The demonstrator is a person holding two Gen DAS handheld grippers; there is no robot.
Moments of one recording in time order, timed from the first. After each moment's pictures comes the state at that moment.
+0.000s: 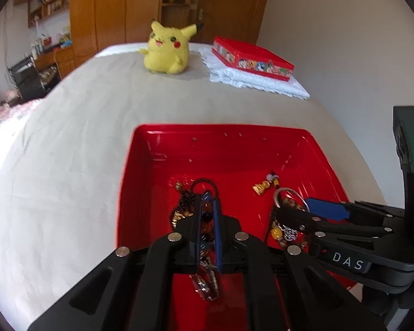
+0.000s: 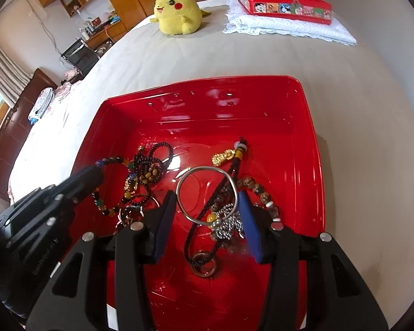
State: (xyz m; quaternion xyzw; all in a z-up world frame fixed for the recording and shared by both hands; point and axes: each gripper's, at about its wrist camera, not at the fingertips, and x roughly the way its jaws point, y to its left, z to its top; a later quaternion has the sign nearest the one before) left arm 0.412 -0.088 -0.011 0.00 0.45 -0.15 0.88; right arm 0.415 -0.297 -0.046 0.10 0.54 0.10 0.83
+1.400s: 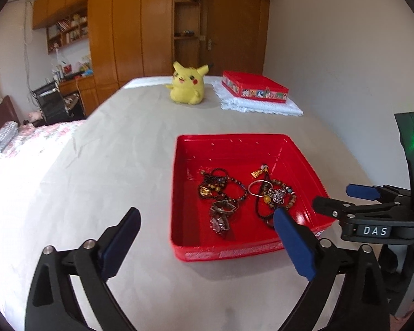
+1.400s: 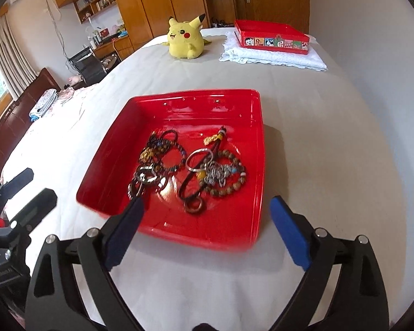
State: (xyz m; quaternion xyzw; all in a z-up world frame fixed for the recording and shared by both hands) left arm 0.276 -0.050 0.055 0.03 0.36 -0.10 0.93; right arm 0.309 -0.315 0.010 0.06 0.48 0.08 0.87
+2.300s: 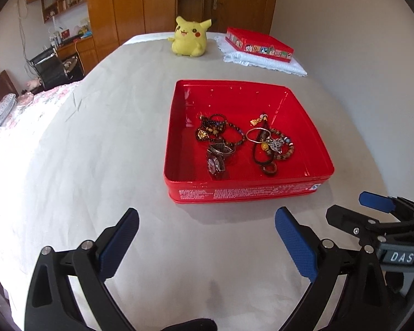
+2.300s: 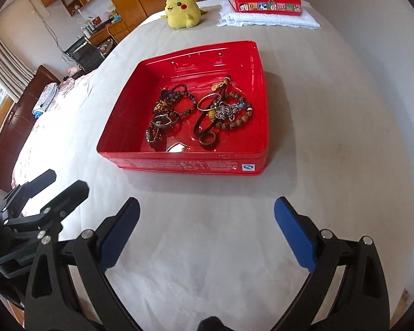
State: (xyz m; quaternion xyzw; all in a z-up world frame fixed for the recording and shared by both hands) left arm 0.263 -0.054 0.032 0.03 0.48 -0.09 0.87; right arm 0.254 -0.310 0.004 0.11 0.54 0.08 0.83
